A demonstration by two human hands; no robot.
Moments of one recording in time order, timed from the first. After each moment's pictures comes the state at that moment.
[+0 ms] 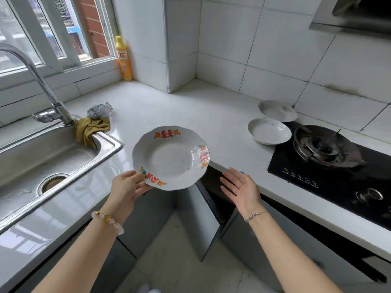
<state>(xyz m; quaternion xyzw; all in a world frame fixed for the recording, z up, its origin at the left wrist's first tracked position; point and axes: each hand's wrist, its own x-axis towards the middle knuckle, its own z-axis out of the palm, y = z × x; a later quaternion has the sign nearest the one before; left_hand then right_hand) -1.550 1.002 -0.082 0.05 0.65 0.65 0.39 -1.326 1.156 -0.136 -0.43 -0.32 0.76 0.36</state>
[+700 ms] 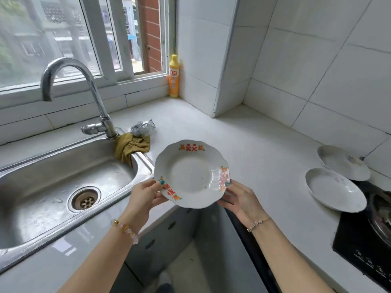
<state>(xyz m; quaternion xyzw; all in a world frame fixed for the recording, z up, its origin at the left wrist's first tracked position) -1.681 1.050 -0.091 0.02 0.65 0.67 0.36 -1.515 1.219 -0.110 -0.36 -0.49 0.77 0.19</state>
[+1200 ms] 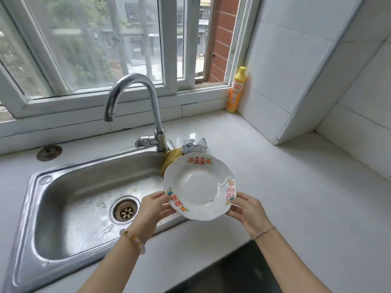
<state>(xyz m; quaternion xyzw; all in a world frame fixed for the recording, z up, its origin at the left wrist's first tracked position) -1.814 1.037 -0.120 -0.09 0.64 0.69 0.32 -1.700 1.247 -0.124 -0.35 -0.54 0.76 0.08</state>
